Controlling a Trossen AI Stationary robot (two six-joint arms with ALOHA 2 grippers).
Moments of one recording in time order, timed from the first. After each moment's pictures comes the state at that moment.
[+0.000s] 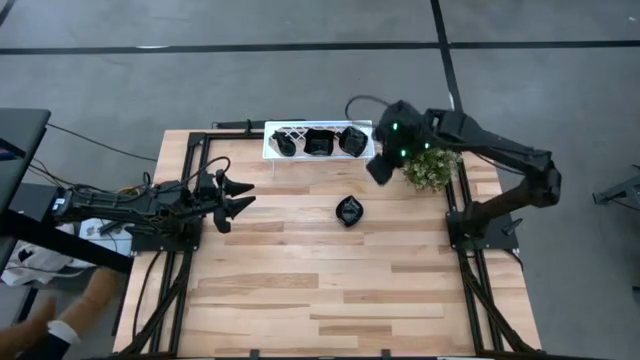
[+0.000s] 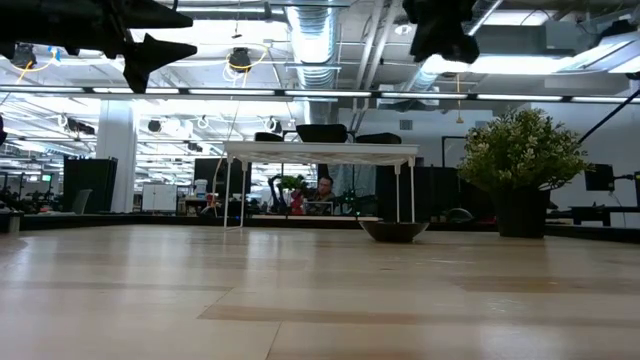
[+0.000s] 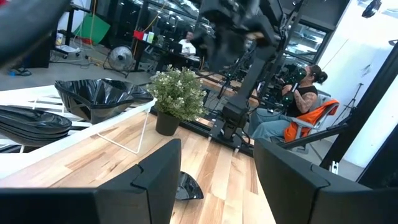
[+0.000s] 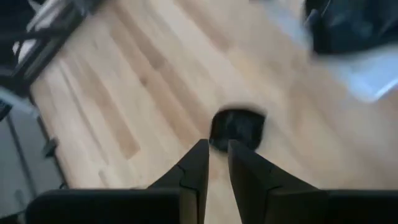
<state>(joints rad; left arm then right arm) -0.08 0.56 0.24 0.23 -0.30 -0.29 -0.40 1.34 1.50 -1.08 -0.21 0.40</state>
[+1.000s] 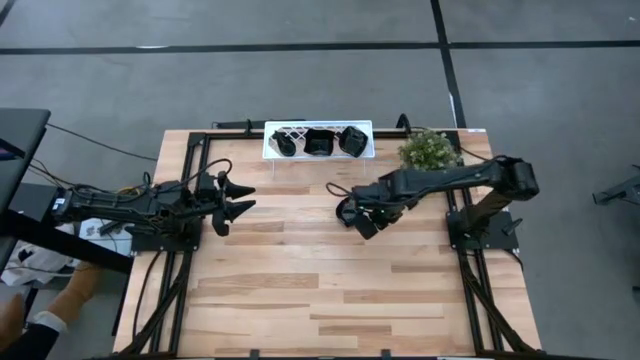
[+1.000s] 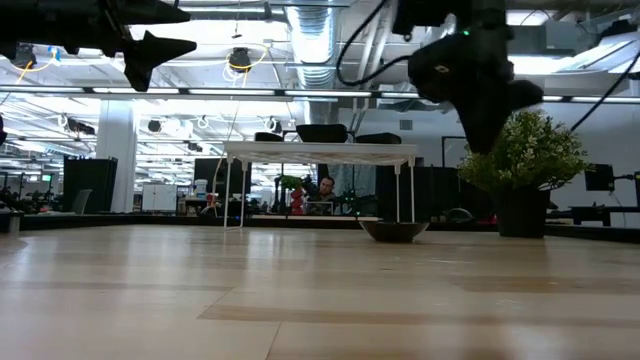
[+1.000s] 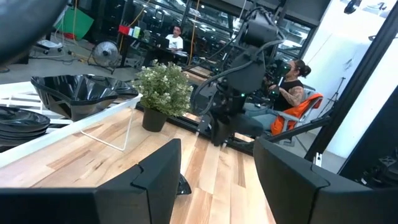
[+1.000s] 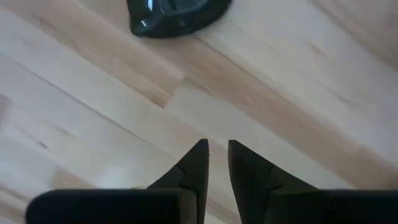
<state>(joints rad) -0.08 0.56 0.24 0.23 -0.24 -0.30 0.00 1.55 1.23 -1.15 -0.01 0.95</state>
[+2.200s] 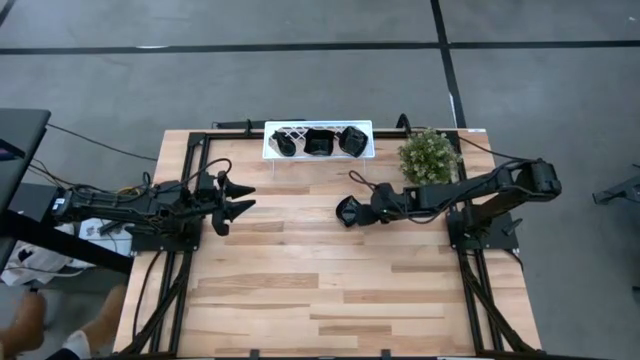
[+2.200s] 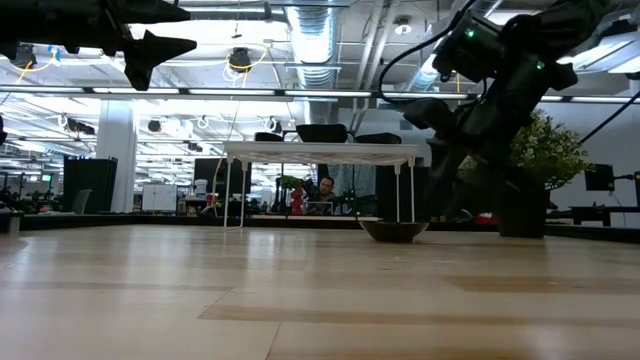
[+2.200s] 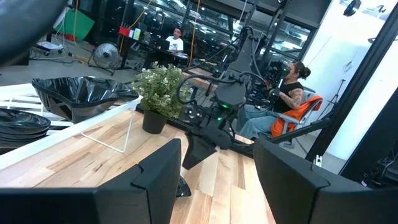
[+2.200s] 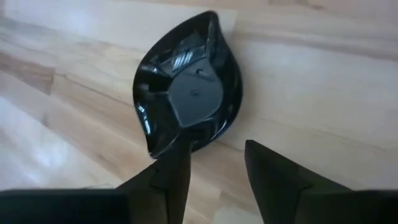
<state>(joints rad) -0.08 0.56 0.24 0.23 -0.24 -0.30 -0.04 1.36 0.61 -0.17 0.16 1.26</state>
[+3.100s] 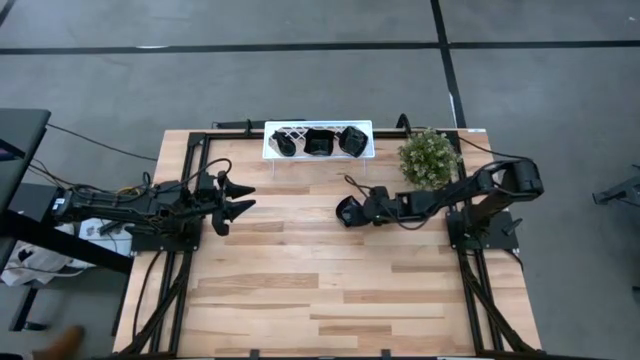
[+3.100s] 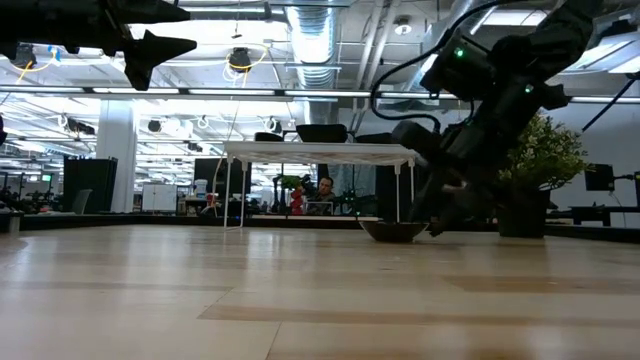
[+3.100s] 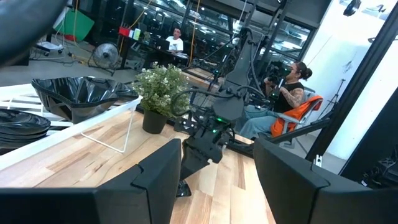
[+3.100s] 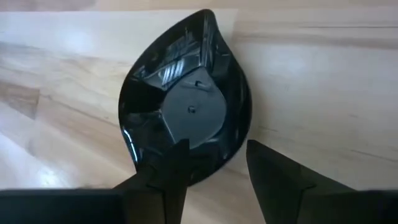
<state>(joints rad) -0.08 0.56 0.24 0.23 -0.24 -0.29 -0.01 1.51 0.60 -0.02 0.23 1.33</state>
